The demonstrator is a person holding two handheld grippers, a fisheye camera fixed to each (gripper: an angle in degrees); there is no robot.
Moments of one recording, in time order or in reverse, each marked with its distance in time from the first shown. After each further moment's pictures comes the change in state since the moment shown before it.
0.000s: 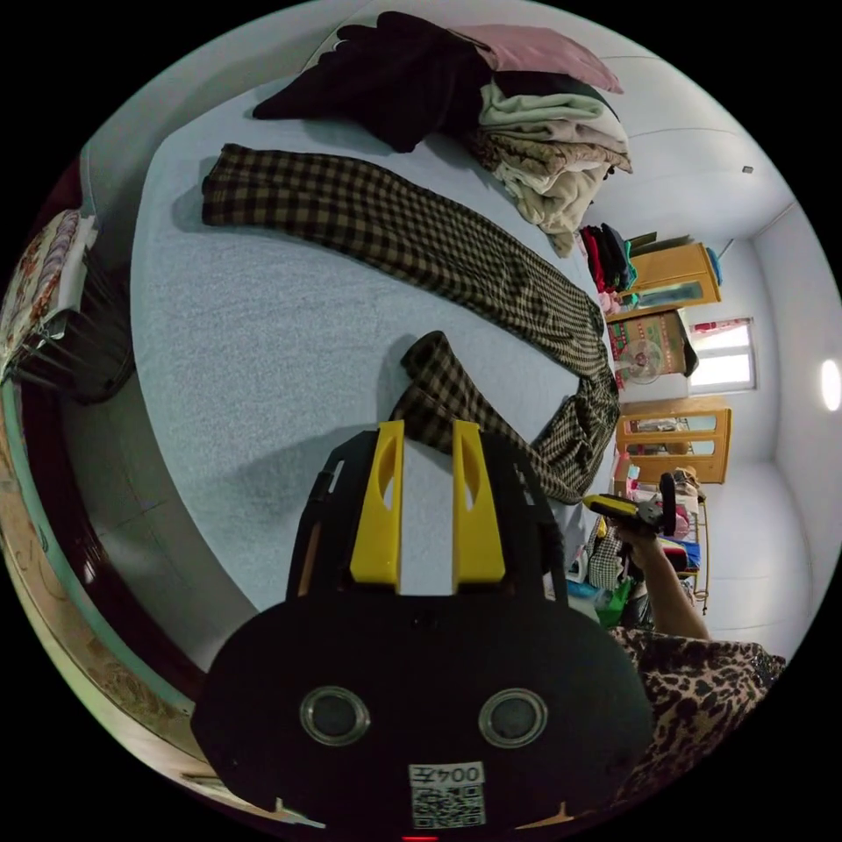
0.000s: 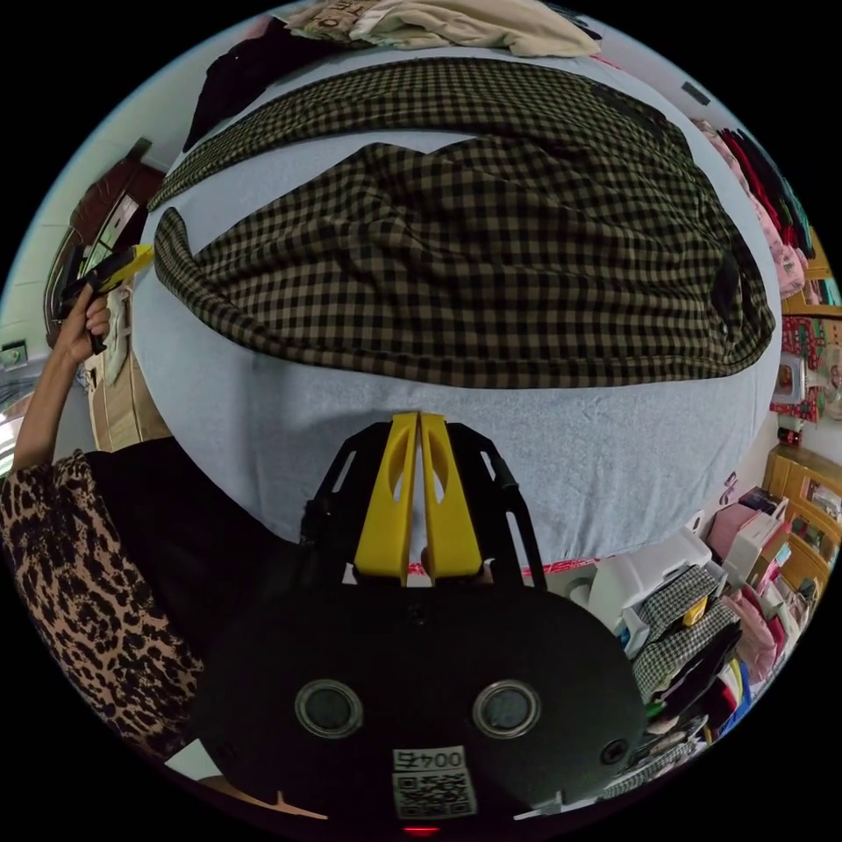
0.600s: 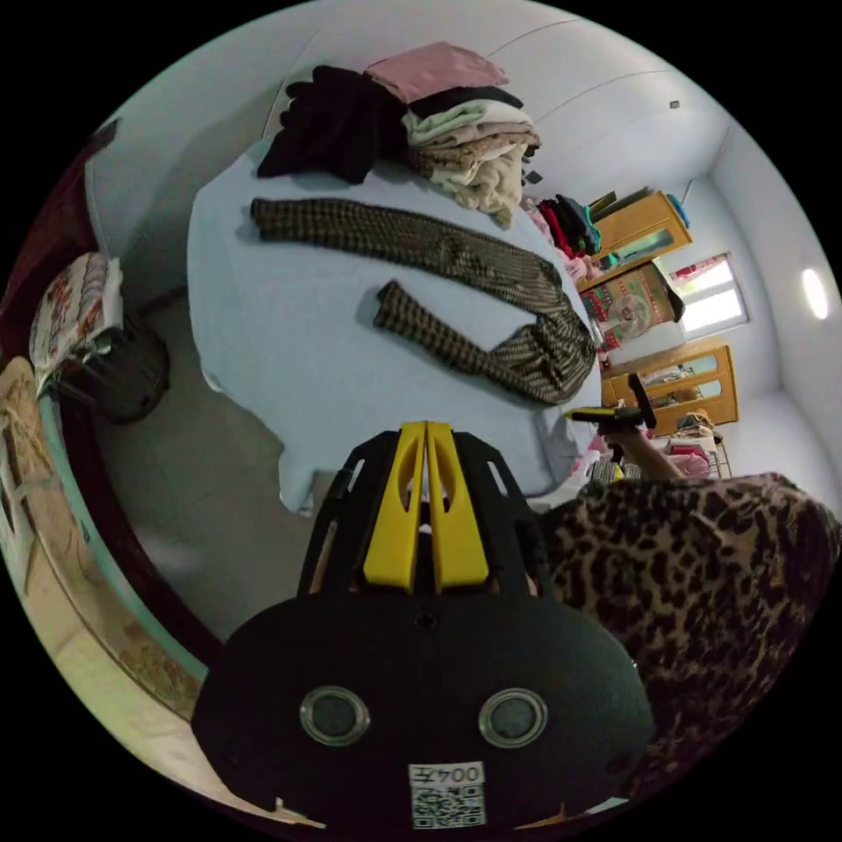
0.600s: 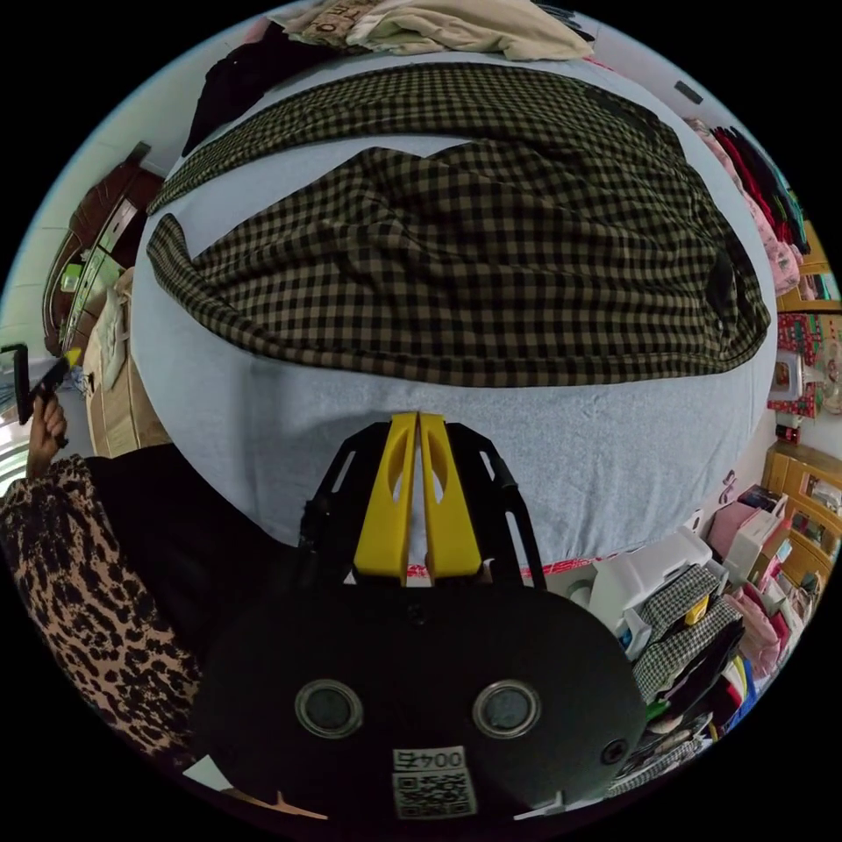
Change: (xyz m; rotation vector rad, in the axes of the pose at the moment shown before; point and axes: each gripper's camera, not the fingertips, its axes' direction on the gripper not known) left arm 0.032 0.162 -0.107 -0.010 -0.067 0.151; right arm -0.031 -0.003 0.012 0.020 0.018 0.001
